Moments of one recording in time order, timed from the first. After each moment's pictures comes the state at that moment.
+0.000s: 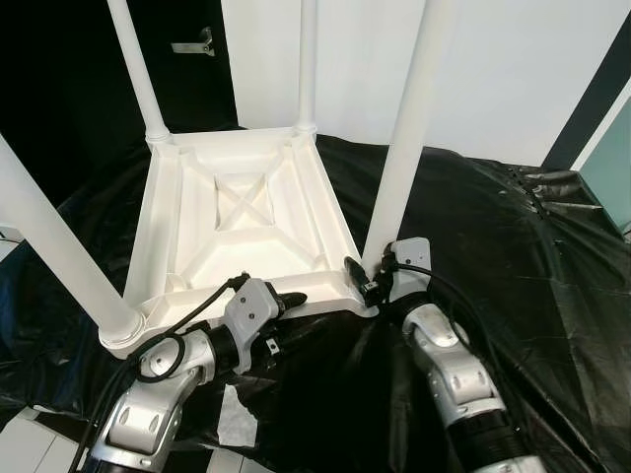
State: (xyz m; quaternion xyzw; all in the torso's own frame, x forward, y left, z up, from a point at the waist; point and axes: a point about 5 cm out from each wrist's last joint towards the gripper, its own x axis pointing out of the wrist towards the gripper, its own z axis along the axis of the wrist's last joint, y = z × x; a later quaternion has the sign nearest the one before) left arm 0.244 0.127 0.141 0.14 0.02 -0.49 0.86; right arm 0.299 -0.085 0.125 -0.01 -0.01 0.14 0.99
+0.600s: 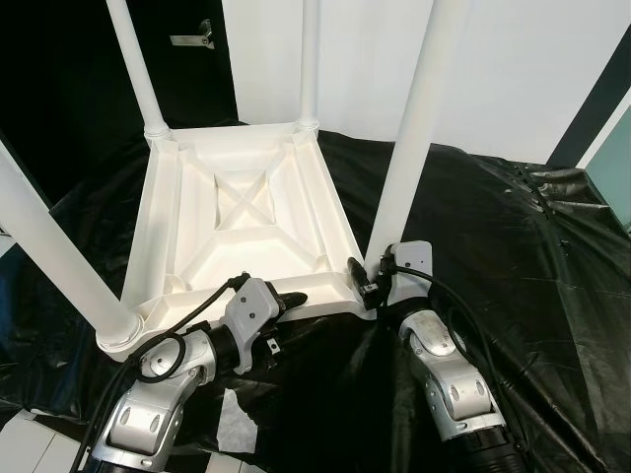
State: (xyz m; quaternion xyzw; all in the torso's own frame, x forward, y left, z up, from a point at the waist) left arm 0.245 0.125 0.144 0.13 0.02 -0.49 0.86; right arm 0.288 -0.088 0.131 -0.01 0.00 0.12 0.99
